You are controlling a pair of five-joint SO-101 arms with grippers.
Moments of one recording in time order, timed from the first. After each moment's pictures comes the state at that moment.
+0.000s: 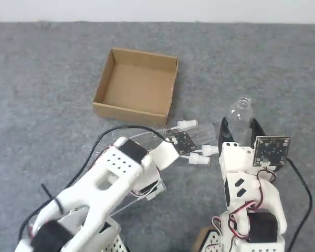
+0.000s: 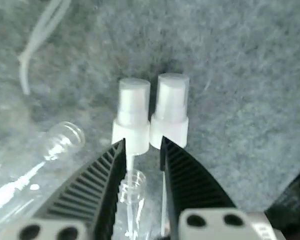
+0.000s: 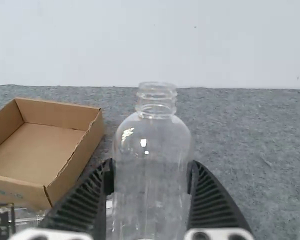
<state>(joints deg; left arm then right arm) 30.1 -23.7 52.8 77.6 -18.4 -5.1 -101.9 74.3 52.2 -2.0</state>
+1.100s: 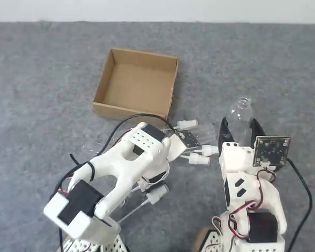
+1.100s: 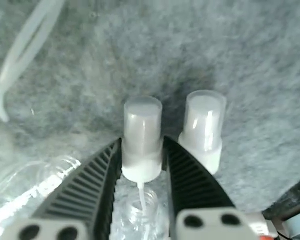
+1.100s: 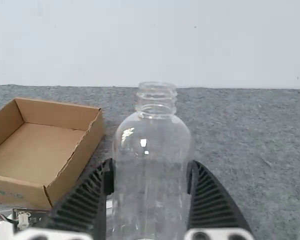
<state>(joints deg) 29.8 3.0 39.4 77.7 -16.9 -5.1 -101.9 74.3 52.2 -2.0</state>
